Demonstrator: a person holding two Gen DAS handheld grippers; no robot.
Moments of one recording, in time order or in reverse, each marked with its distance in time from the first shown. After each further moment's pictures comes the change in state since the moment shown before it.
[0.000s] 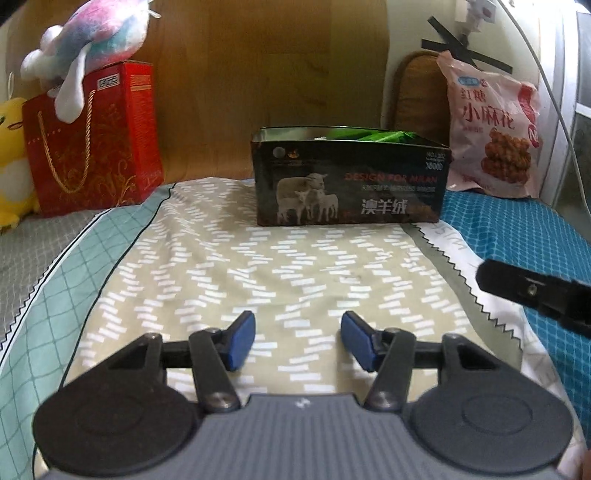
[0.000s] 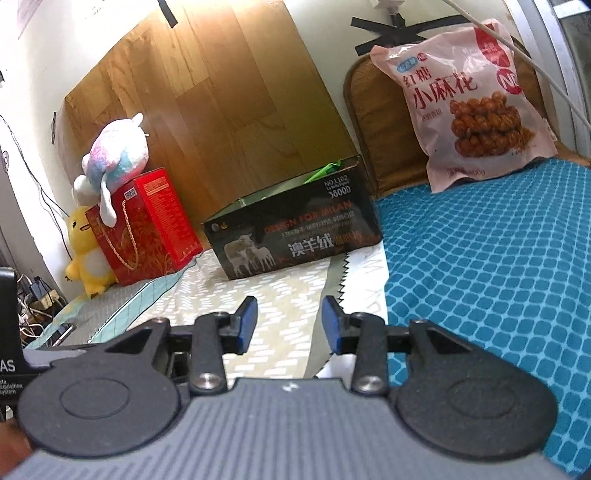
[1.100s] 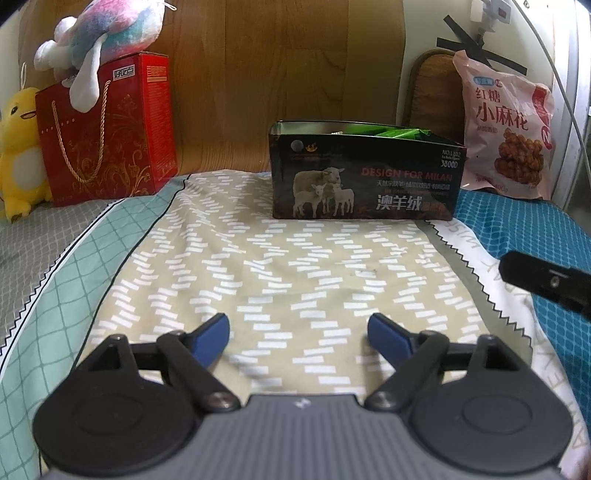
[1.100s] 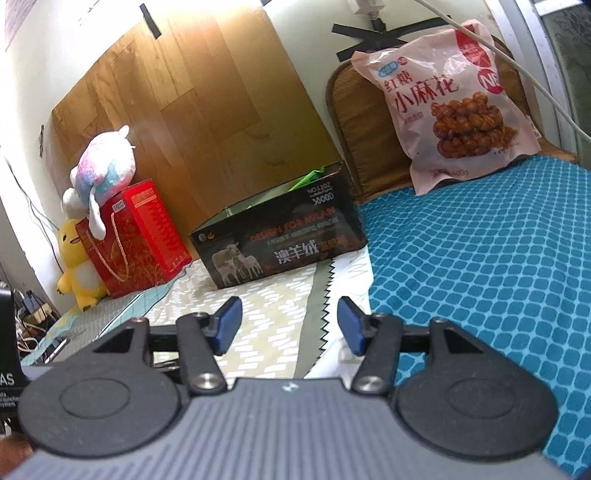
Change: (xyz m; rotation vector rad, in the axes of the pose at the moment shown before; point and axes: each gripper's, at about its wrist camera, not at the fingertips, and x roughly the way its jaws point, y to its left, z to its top) left arm 0.003 0.006 -0.001 -0.014 0.021 0.024; right arm -0.007 -0.003 0.000 0.053 -0.029 -0.053
